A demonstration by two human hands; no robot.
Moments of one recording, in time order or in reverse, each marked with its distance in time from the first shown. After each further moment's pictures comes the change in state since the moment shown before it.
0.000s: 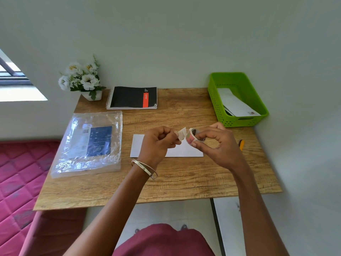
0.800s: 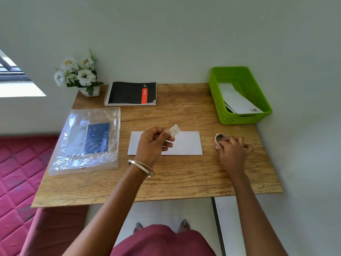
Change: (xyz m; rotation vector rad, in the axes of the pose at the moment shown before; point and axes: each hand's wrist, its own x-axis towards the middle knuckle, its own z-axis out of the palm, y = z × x) left_hand 0.012 -0.023 0.000 -0.014 0.061 -0.121; right_hand -0.032 0.116 0.019 -0.757 0.090 0.426
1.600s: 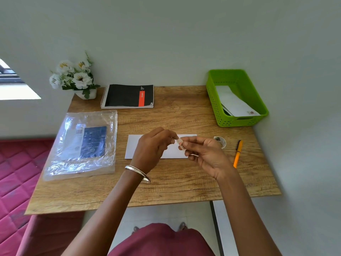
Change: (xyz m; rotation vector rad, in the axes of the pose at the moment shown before) left_hand 0.012 -0.008 -0.009 0.648 -0.067 0.851; right_hand -0.007 -0.094 -0.078 1.548 -0.723 0.418
